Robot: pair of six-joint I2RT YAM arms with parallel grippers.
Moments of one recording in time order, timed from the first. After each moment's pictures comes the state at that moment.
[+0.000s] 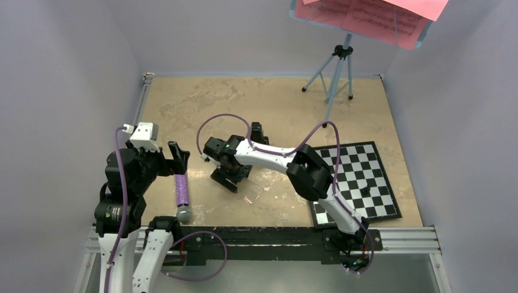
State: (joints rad) left arm -0.02 0.50 0.96 -0.81 0.18 -0.14; right arm 1.07 2.31 1.92 -1.02 0.04 0.08
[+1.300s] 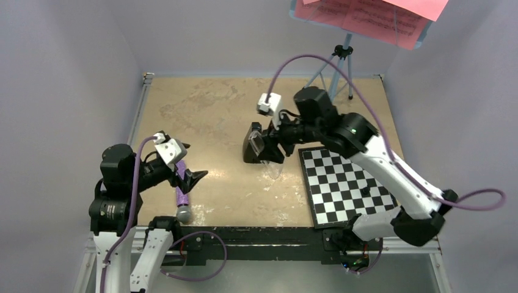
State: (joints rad) left arm -0.02 0.53 1.02 -0.84 0.73 0.34; right arm 0.85 1.41 1.64 -0.92 -0.41 -0.09
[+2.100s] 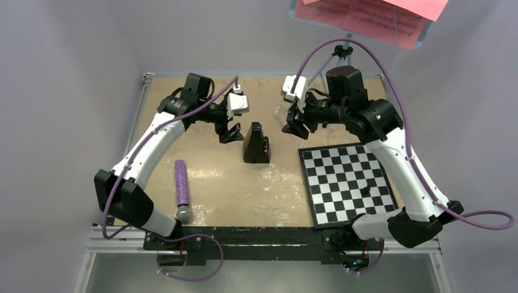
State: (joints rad) left arm -0.38 1.51 1.47 -0.78 0.77 0.79; right arm 0.56 1.34 1.76 -1.00 -0.47 -0.54
